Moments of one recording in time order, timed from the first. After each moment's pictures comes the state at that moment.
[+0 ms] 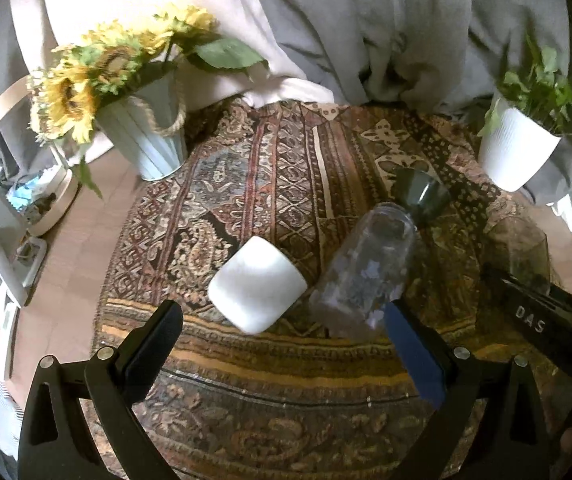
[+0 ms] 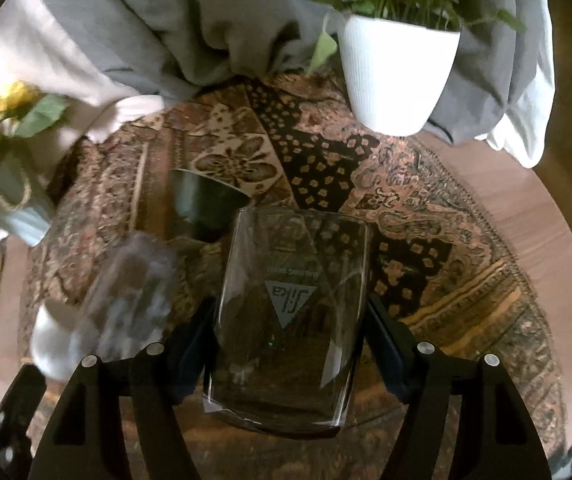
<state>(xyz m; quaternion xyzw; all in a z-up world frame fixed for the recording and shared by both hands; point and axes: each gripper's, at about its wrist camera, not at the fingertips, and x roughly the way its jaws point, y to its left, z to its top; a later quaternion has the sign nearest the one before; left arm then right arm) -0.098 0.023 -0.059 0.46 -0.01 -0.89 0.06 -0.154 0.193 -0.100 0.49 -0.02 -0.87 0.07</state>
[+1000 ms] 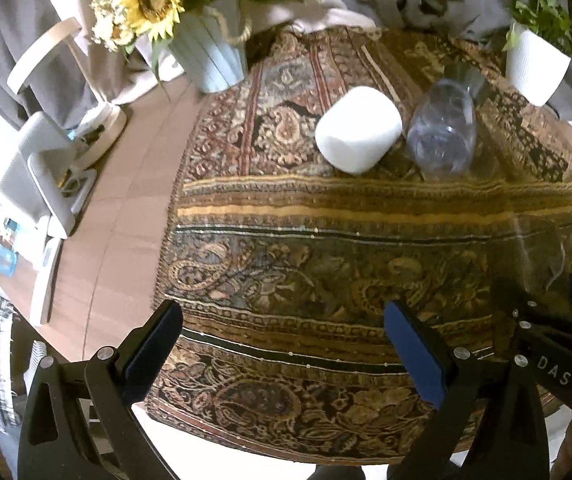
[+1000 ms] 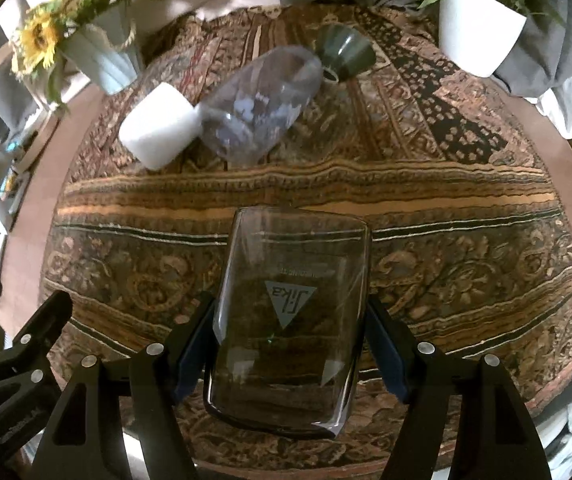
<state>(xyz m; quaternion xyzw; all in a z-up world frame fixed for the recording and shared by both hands) 0.003 -0.038 -0.107 0.53 -0.05 -0.84 0.11 -0.014 0.129 -0.135 0.57 0.06 -0.80 0.16</state>
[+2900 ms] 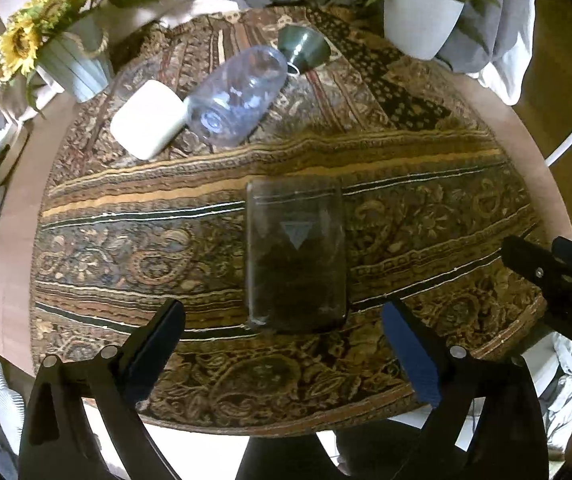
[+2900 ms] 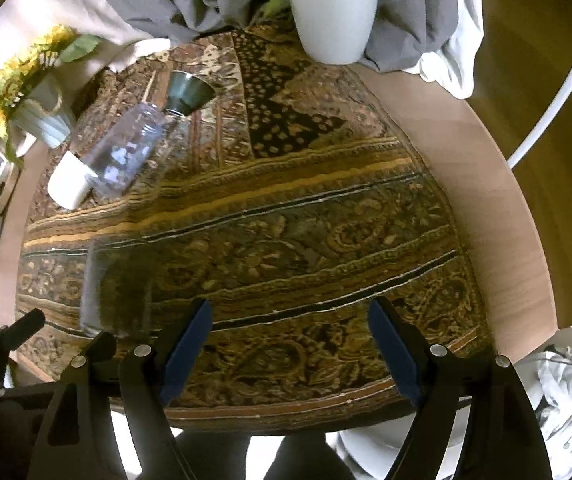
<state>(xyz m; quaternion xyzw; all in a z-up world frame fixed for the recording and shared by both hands) 0.006 0.114 -0.112 0.57 -0.01 -0.82 -0.02 -0.021 0.295 -0.093 0.56 0.03 -0.82 0.08</state>
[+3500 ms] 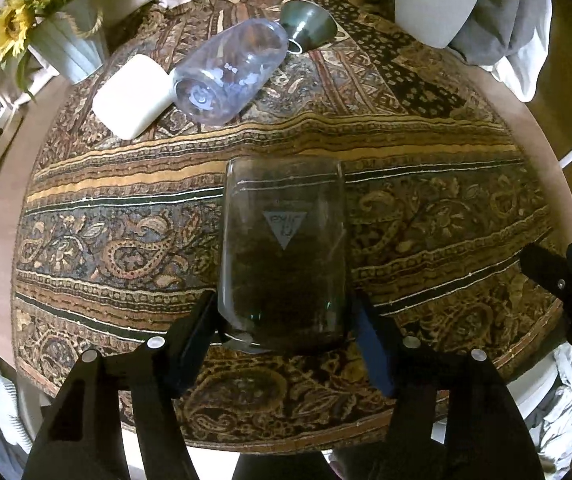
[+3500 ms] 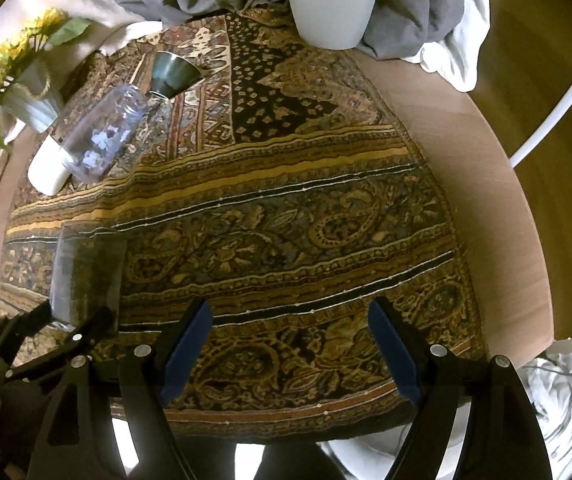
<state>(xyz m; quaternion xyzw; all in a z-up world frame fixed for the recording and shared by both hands) -0.004 0.120 -0.132 0.58 0.00 -0.81 0.00 -0.030 0.301 -0.107 0.57 0.05 -0.81 0.09</state>
